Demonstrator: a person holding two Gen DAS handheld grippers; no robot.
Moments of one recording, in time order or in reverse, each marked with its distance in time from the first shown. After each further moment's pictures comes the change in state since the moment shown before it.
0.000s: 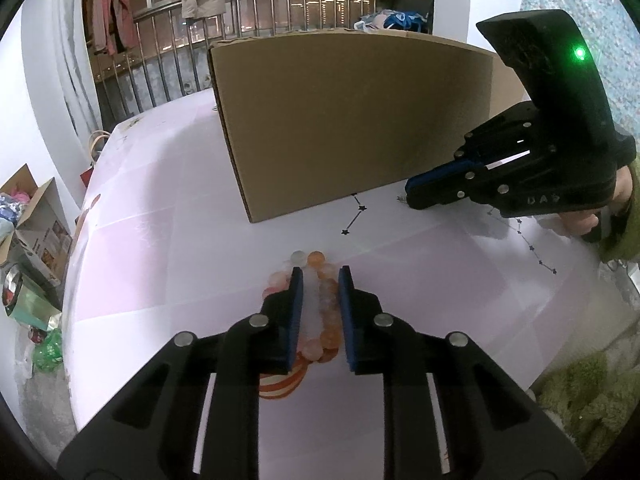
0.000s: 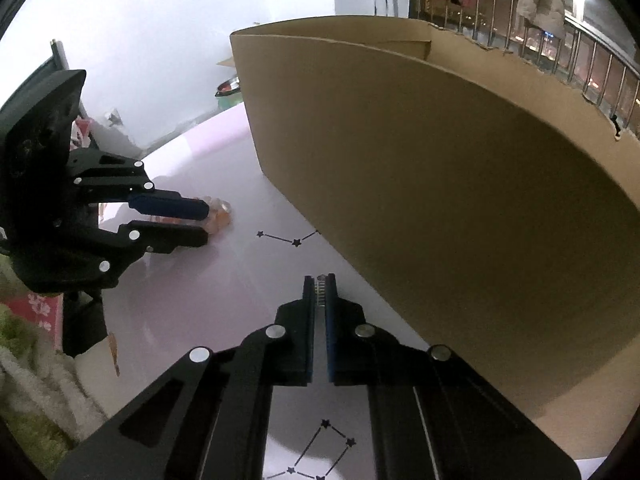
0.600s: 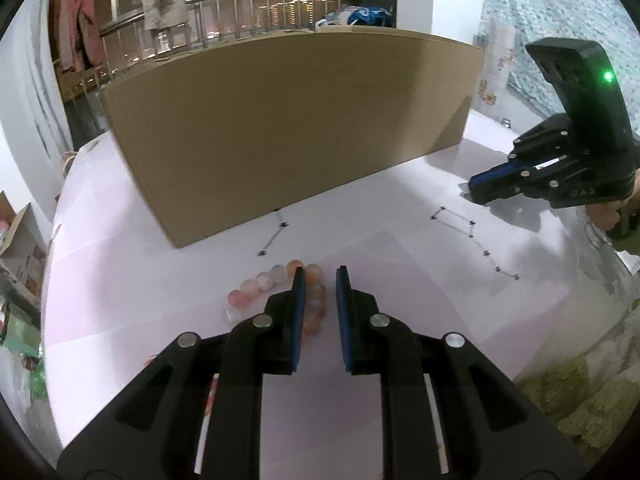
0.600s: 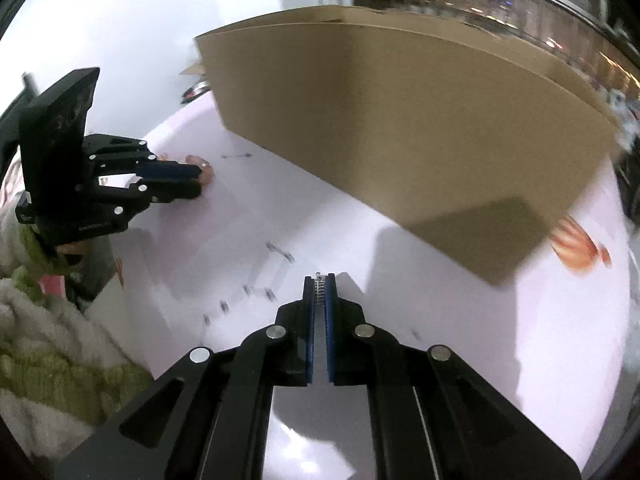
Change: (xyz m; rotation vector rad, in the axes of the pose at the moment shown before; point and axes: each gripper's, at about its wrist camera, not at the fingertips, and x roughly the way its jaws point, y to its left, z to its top) left arm 0.013 -0.034 0.012 0.081 -0.001 -0.093; right arm -0.077 -0.028 -0.084 0.186 0.010 -0.099
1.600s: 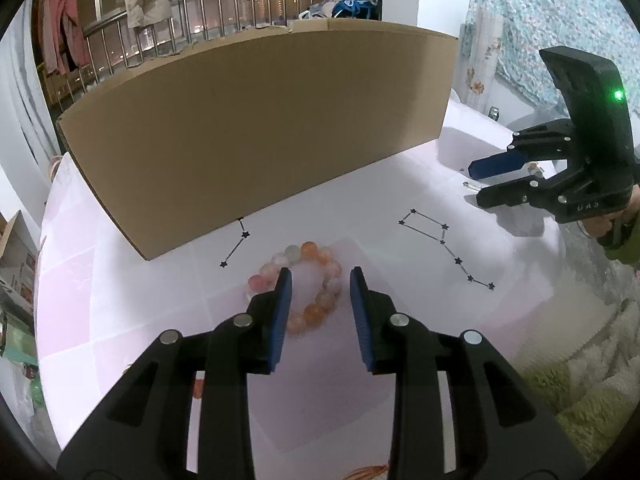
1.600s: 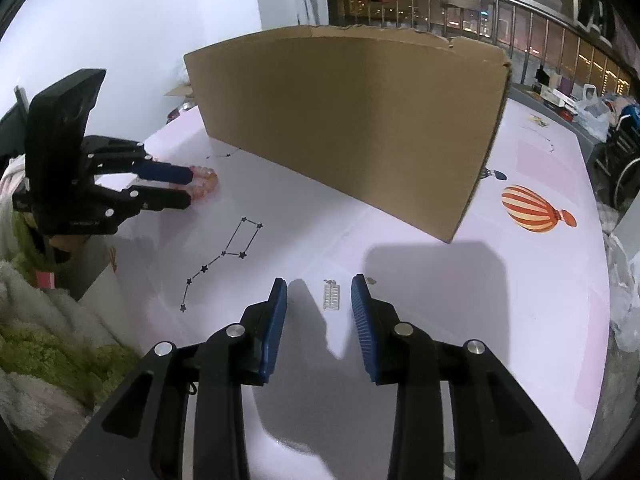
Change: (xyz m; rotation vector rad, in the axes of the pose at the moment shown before) left arm 0.003 -0.016 0.006 0.028 0.044 -0.025; right arm -0.015 -0.008 -0.018 -0.005 -0.078 -0.046
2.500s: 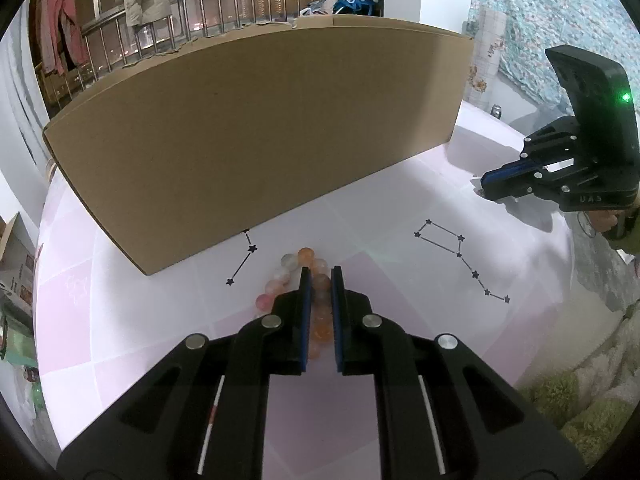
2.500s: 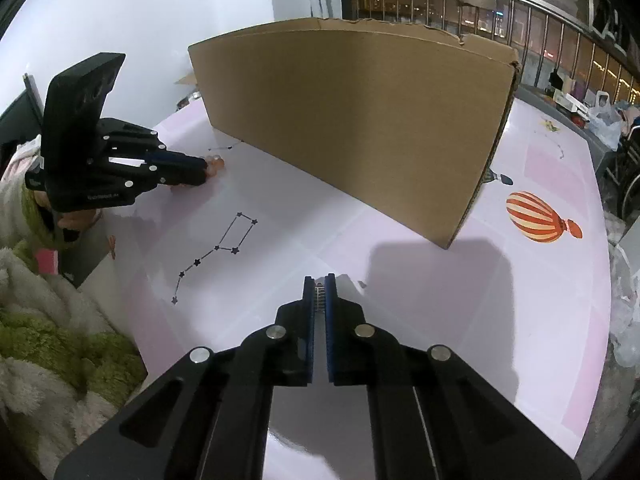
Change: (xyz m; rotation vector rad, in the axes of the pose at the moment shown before) left arm 0.009 0.004 0.011 0.003 0.012 0.001; right arm -0.001 -0.005 -0.002 -0.020 0.024 0.040
